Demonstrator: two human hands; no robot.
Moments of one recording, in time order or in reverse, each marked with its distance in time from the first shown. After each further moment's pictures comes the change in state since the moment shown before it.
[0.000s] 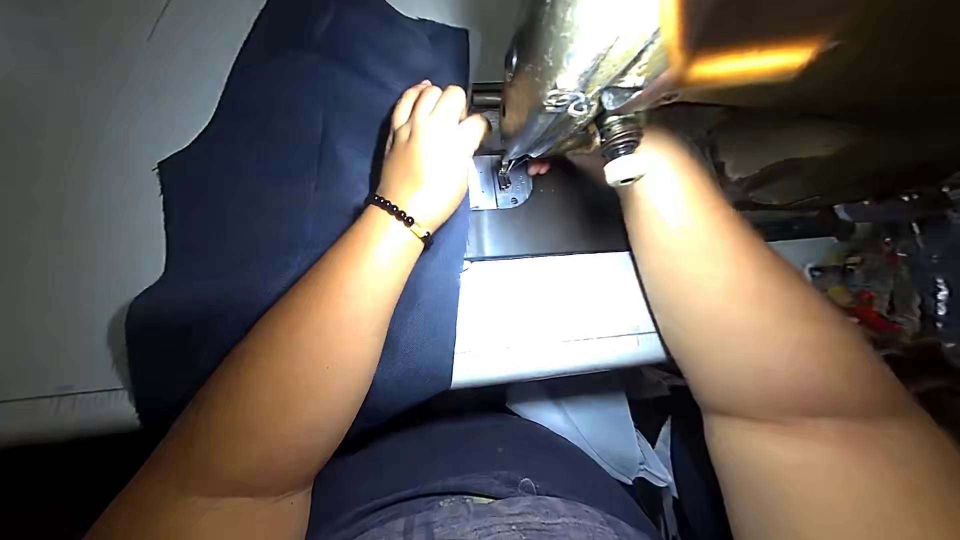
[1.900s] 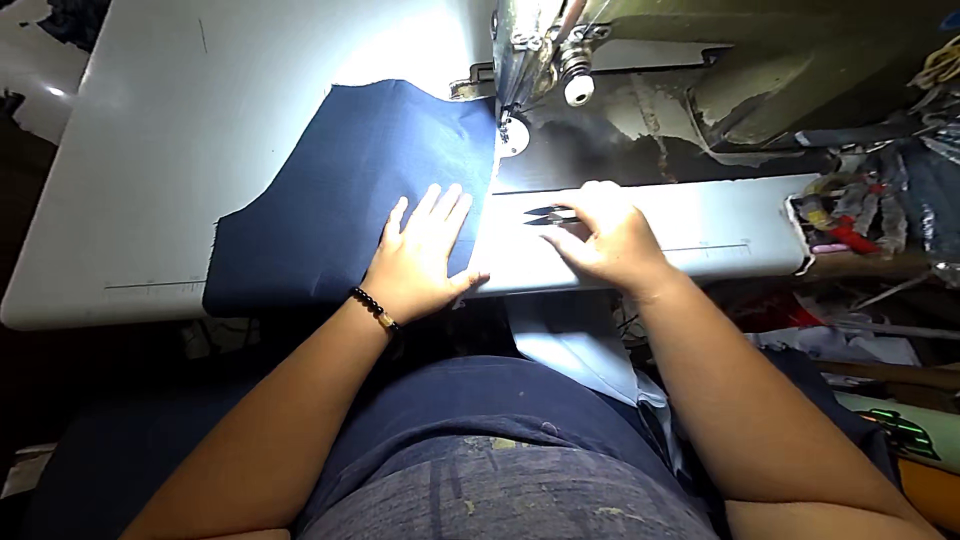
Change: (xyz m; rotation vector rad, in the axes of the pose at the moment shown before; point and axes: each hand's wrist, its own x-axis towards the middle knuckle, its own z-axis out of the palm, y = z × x) left_hand -0.163 0.047 -0.043 -0.068 -0.329 -0.075; right_hand -0.171 0.025 0.042 -0.557 0.280 -0.658
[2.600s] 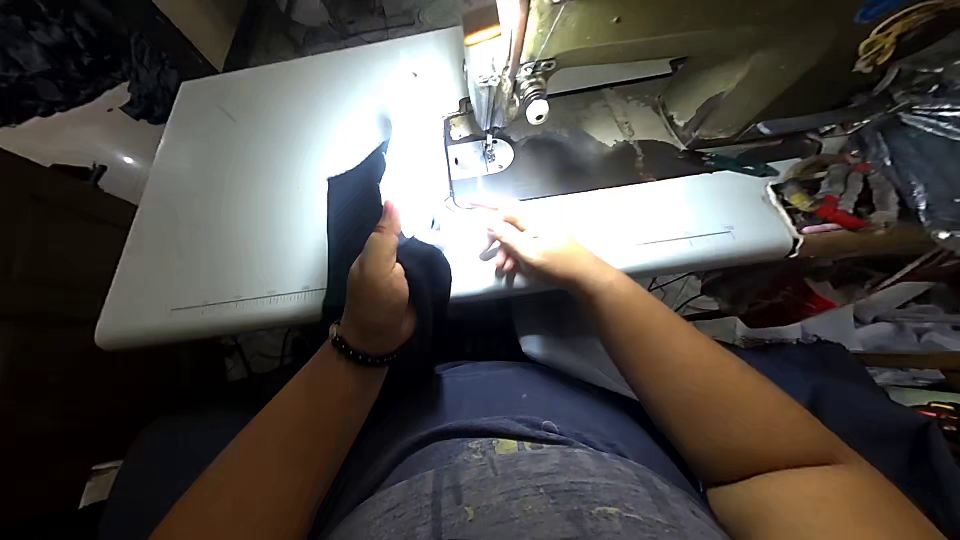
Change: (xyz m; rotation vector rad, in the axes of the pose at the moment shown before) left_hand -0.024 0.060 -0.071 -1.599 0.451 -0.325; right_hand 0.029 -0.068 0.007 0.854 -0.233 0.286
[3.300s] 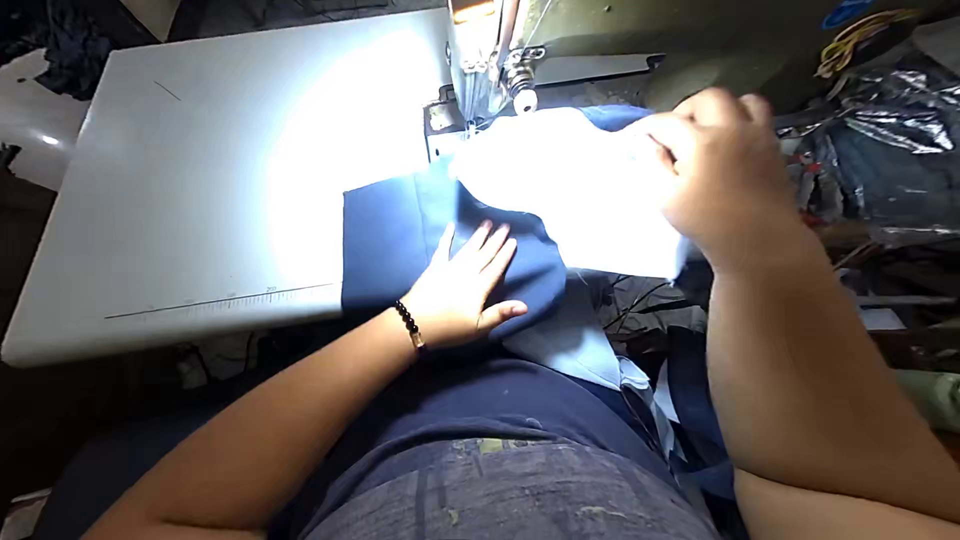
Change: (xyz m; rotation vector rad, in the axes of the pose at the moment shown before) left_hand 0.023 -0.080 0.002 1.369 -0.797 0.482; right_hand -0.041 -0.046 -0.110 -1.103 0.397 0.075
